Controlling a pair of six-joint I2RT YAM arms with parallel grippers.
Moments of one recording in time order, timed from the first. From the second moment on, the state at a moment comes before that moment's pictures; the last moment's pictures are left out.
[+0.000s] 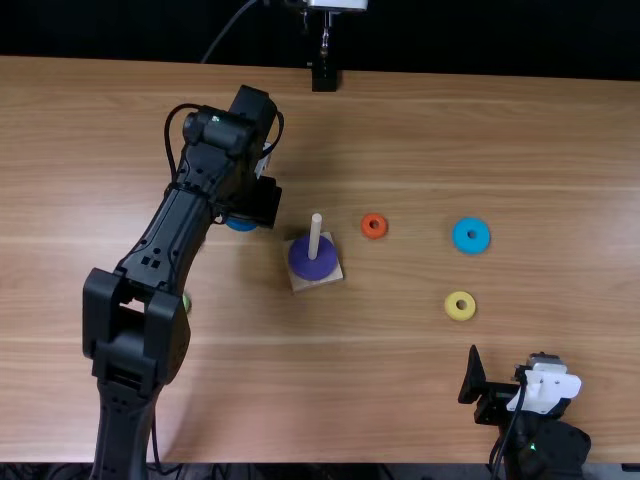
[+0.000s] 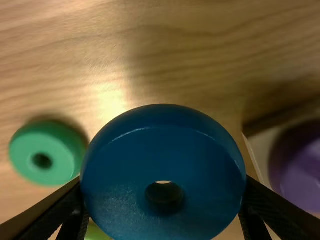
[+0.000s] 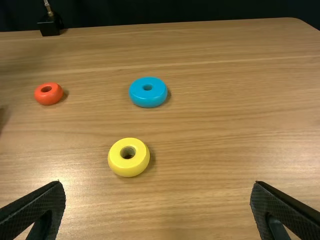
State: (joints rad) left arm -0.33 2.32 2.21 -1.38 -0.02 -0.15; right arm -0.11 0.01 0.12 -0.46 -0.03 -0.03
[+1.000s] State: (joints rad) left arm -0.43 2.03 2.25 -1.42 -0.01 -0.20; right arm -0.11 0.01 0.12 -0.46 -0.03 -0.03
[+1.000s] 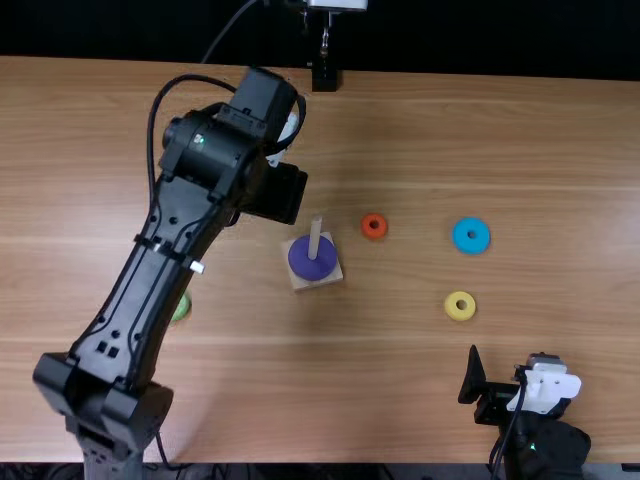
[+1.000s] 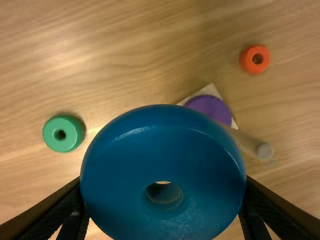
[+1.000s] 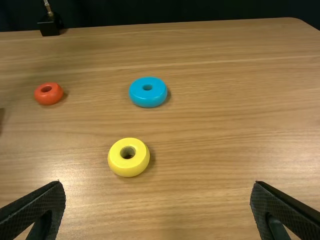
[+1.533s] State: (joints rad) left arm -0.54 2.00 2.15 -1.32 -0.01 -0.28; right arm -0.11 0.01 0.12 -0.46 -0.03 -0.03
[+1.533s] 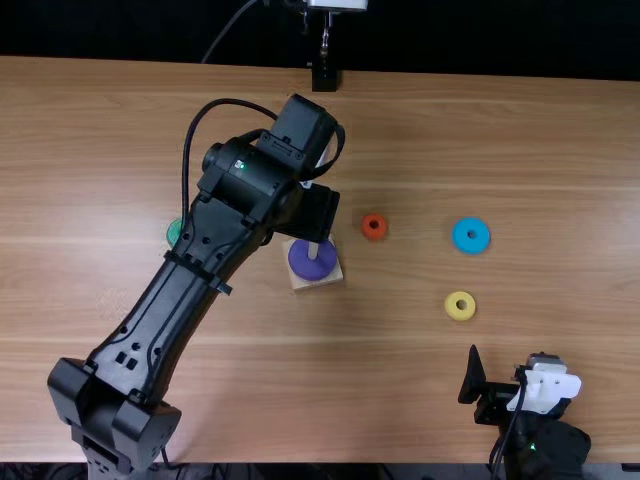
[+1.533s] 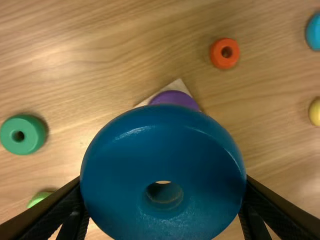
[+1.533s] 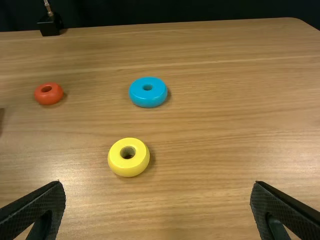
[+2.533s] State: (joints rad) left arm -0.58 2.00 2.15 -1.32 -0.01 -0.29; right arm -0.11 0.01 0.12 -0.46 -0.03 -0.03
